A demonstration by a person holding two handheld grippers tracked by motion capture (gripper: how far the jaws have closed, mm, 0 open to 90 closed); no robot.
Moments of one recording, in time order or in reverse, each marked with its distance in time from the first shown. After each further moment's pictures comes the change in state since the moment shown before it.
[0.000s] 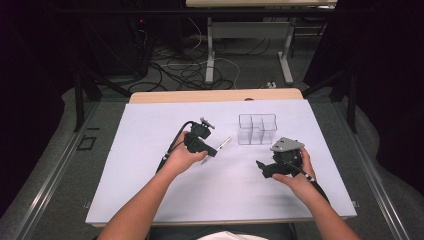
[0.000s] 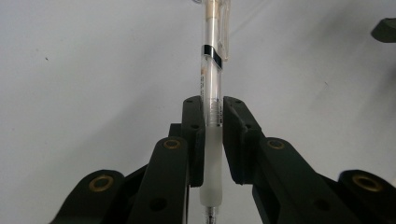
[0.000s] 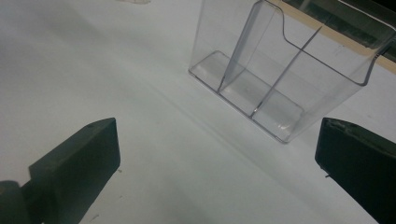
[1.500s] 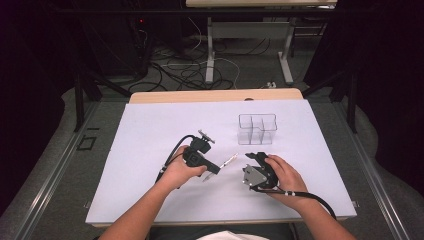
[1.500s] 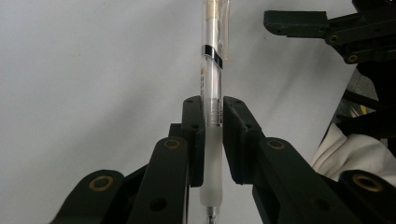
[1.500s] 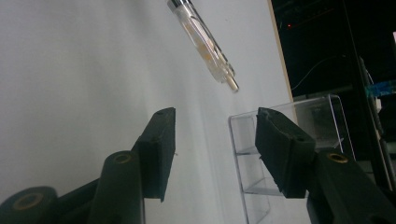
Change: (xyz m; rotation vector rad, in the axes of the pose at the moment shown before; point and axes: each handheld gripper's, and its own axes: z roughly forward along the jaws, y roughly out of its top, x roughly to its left) left arm -0.020 -0.028 0.009 0.044 -0.186 -0.018; right arm 0.073 0.009 0.009 -0.045 -0.027 -0.796
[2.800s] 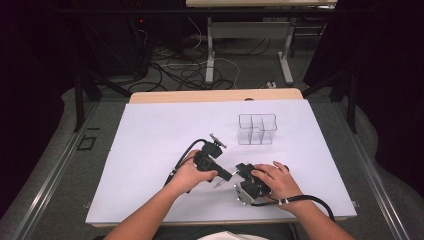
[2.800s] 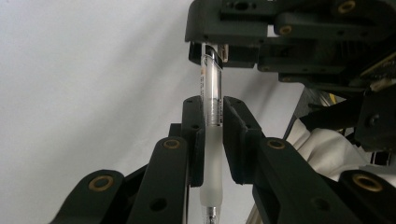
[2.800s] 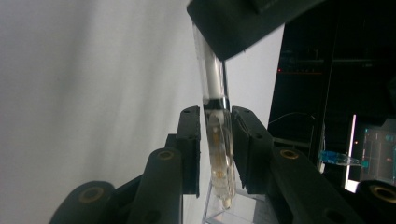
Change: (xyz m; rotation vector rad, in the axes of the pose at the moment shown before) left arm -0.021 0.010 0.018 0.027 -0.098 0.017; right arm 0.021 0.018 0.003 -0.021 -0.022 -0.465
